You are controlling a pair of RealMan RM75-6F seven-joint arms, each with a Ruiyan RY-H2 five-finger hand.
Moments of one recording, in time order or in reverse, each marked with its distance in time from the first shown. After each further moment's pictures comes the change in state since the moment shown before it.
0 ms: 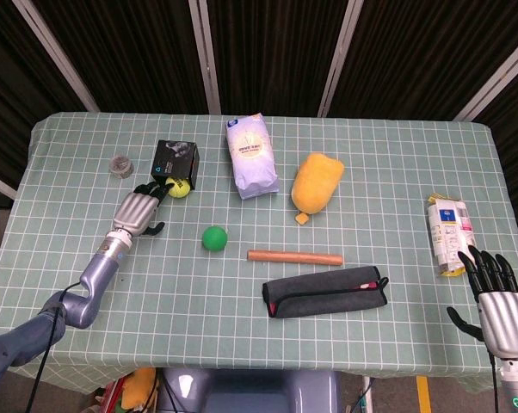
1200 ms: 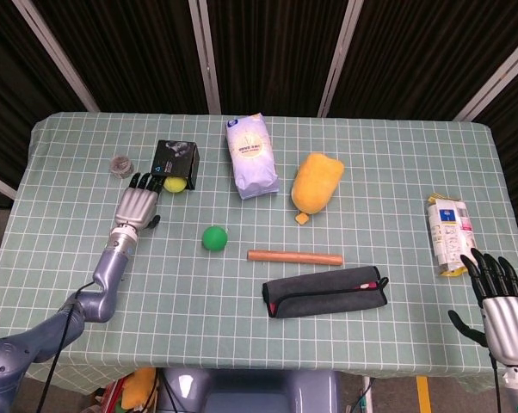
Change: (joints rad) left arm -0.037 -0.098 -0.072 0.079 -0.211 -0.008 0.332; right arm -0.021 0.009 -0.010 0.003 -0.040 0.048 0.032
